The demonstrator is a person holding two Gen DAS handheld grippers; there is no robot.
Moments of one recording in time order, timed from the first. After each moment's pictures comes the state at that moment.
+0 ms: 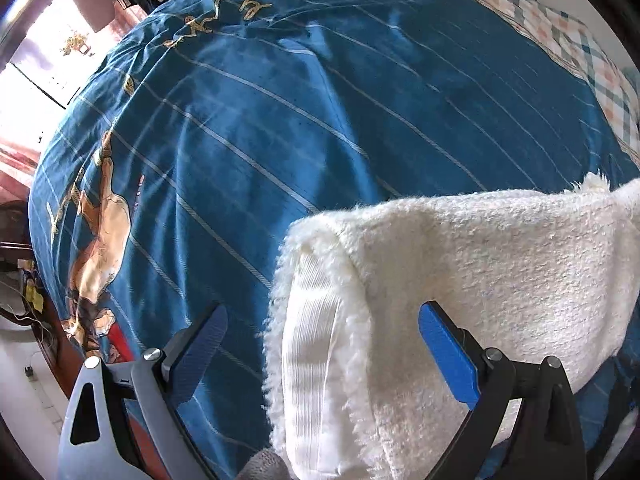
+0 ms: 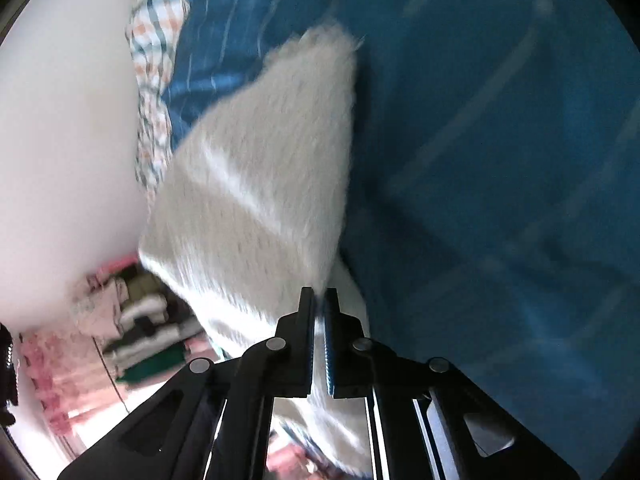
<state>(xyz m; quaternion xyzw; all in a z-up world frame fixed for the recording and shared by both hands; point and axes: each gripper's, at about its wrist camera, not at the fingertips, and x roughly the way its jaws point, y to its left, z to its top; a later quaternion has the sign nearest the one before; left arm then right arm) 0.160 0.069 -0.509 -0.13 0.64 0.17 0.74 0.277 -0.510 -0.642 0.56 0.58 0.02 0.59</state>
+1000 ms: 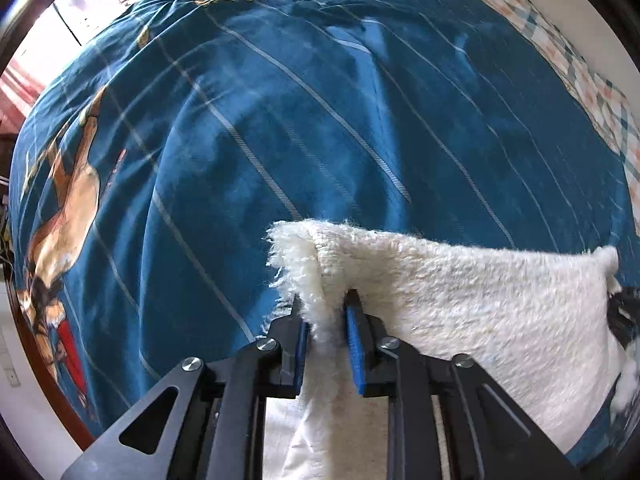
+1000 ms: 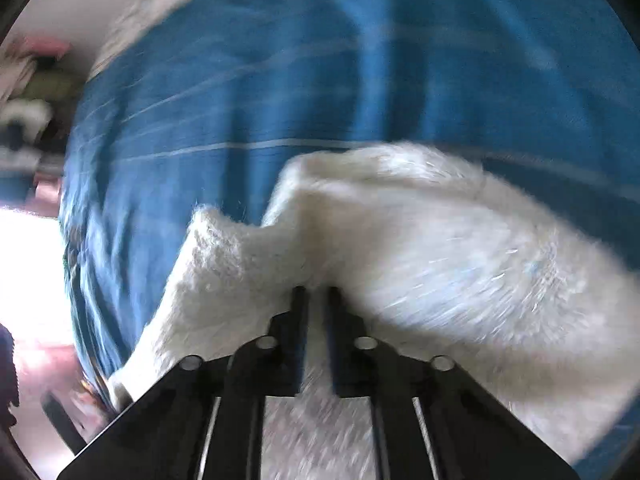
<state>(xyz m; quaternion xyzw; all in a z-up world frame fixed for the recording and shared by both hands) 0.183 0.103 -0.551 -0.22 0.61 0.22 0.73 0.541 -0.353 -0.673 0.25 0.70 0.06 0.67</state>
